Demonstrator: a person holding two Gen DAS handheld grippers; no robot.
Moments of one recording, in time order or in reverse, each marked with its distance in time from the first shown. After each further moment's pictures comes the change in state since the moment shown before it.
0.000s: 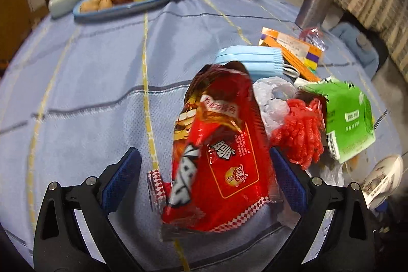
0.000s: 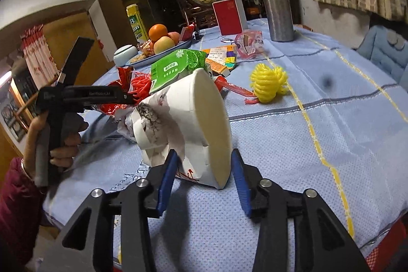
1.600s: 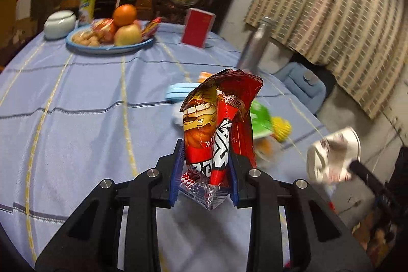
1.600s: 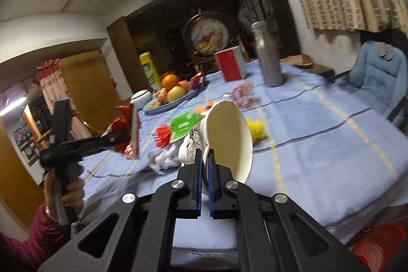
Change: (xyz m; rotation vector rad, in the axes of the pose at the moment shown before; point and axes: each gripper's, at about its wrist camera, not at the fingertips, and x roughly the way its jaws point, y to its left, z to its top) left arm -0.108 -0.027 -0.054 0.044 -0.289 -0.253; right arm -0.113 -0.034 0.008 0.077 -0.235 0.053
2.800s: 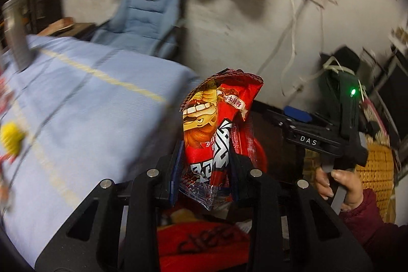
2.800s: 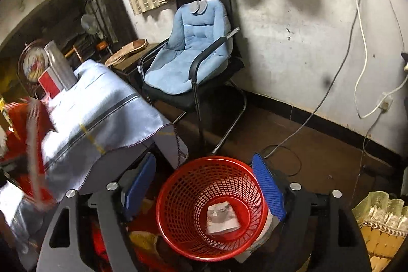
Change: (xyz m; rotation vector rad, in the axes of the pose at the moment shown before) left arm 0.122 -0.367 -0.109 0.633 0.368 -0.476; right arm -0.172 -0.241 -0.112 0.430 0.063 -0.729
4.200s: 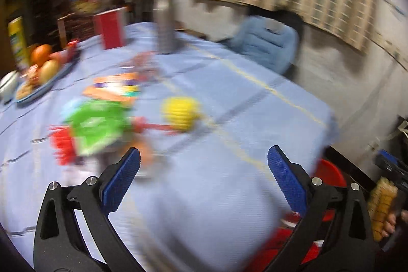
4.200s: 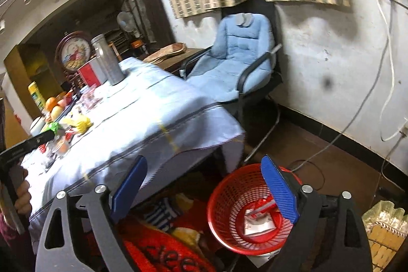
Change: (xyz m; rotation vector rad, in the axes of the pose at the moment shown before) left arm -0.139 0.170 -0.063 -0.363 -0.176 0.520; right arm -0.039 0.104 0.009 -0.160 -0.024 0.177
